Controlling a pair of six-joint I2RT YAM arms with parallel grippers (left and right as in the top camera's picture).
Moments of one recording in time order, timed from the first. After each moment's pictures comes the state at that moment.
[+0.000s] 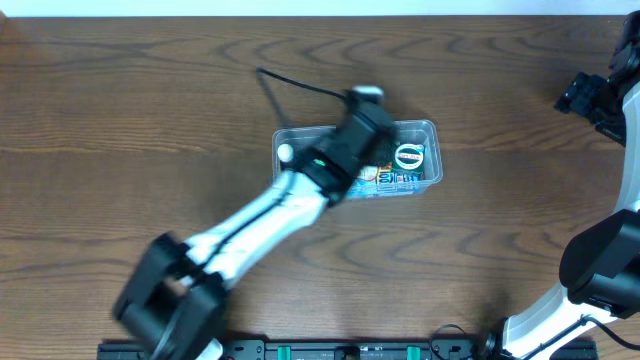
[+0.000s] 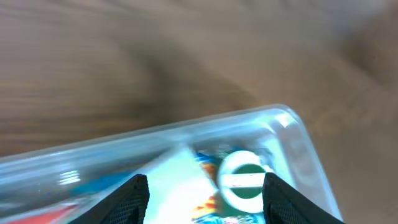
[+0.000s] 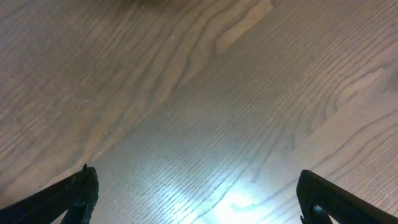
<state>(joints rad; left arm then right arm) -0.71 1.71 1.22 -0.22 -0.15 -0.58 -0.32 1.89 1.84 -1.22 0.24 0.36</state>
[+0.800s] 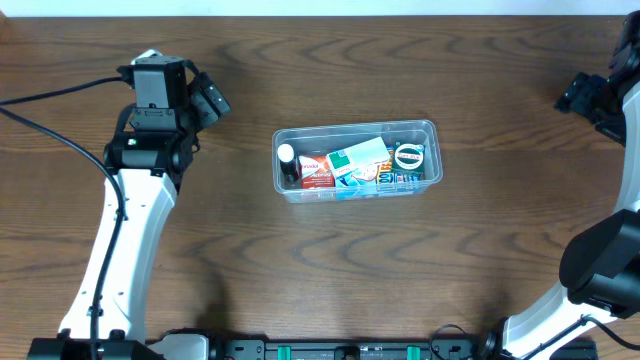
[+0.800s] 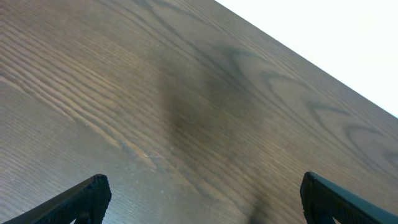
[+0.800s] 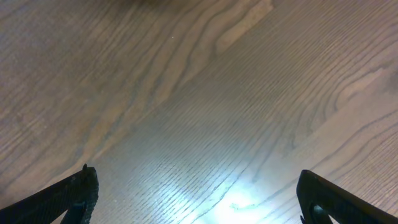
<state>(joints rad) -0.04 1.42 1.23 -0.58 -0.17 -0.56 -0.32 1.89 1.84 -1.22 0.24 0.36</state>
